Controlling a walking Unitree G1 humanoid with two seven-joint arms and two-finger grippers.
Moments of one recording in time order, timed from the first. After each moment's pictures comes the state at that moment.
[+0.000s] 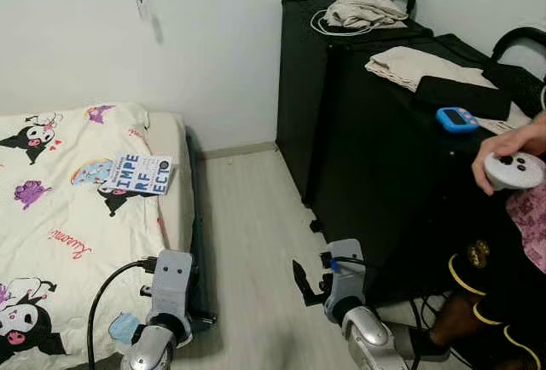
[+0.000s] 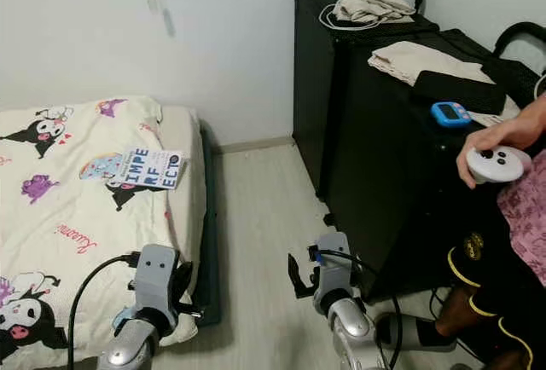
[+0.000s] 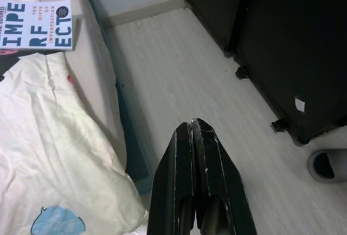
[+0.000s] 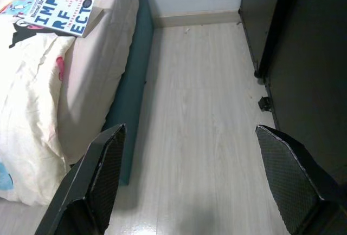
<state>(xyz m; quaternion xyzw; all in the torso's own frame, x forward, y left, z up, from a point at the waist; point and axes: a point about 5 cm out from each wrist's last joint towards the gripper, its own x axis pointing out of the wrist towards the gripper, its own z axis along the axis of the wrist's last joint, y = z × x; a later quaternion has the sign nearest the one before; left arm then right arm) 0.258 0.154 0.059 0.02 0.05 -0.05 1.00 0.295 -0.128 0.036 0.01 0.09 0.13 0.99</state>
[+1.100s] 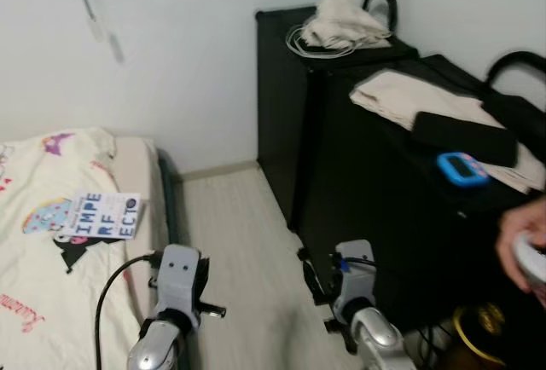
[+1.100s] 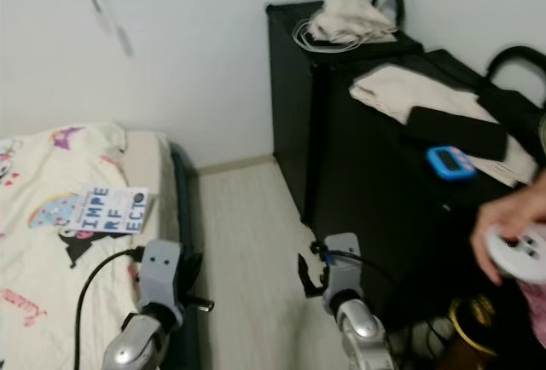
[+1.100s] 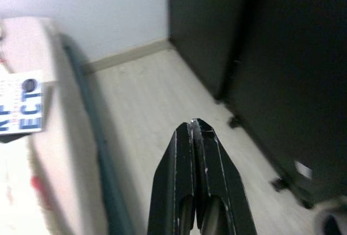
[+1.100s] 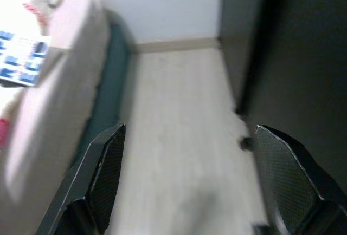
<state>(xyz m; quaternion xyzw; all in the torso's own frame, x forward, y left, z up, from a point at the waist) 0.256 0.148 0.066 0.02 0.02 -0.06 1.00 0.295 -0.130 0.038 0.01 0.08 0.13 0.99</state>
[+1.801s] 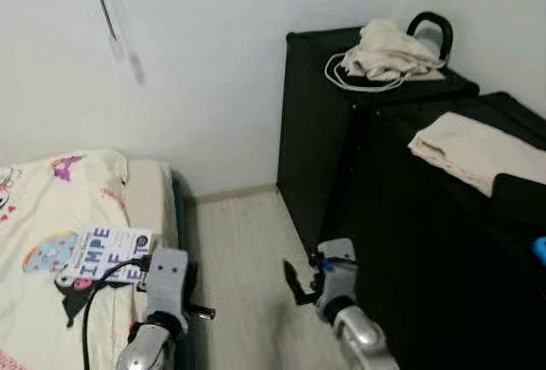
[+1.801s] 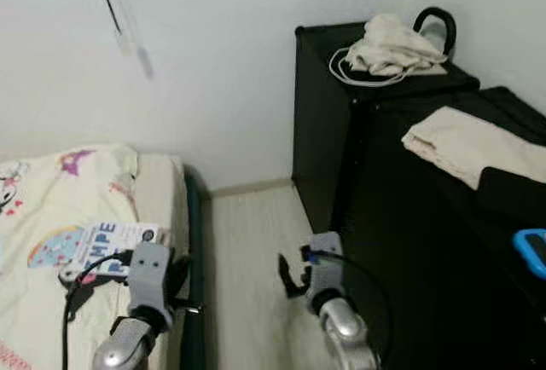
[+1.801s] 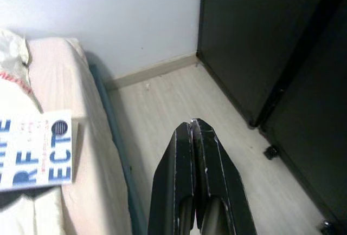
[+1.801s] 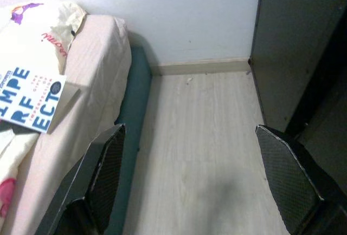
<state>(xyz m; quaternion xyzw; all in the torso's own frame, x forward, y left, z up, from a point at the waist) 0.258 0.152 0.068 0.02 0.02 -0.06 1.00 0.294 -0.120 0.040 0.02 0.08 0.15 0.99</state>
